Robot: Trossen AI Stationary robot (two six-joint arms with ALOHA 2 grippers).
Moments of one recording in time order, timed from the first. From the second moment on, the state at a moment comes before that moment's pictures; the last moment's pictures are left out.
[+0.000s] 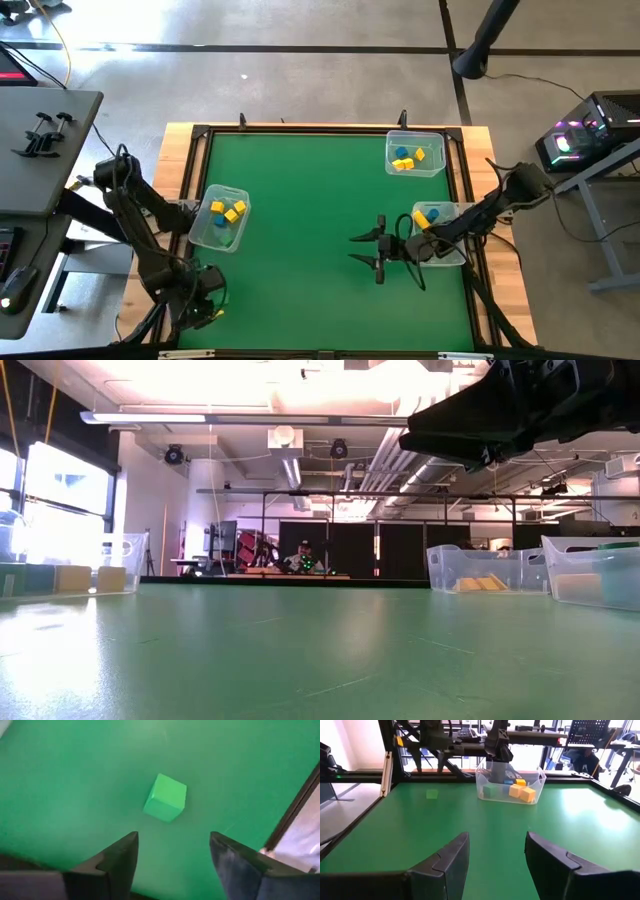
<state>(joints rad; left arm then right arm) -1.10 1.41 0.89 -0.85 -0.09 -1.57 0.48 1.53 0.47 0.89 0.53 0.06</state>
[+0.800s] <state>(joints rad) -1.04 1.59 0.77 -0.59 -0.12 -1.02 0.48 1.53 0.47 0.89 0.51 0.08</state>
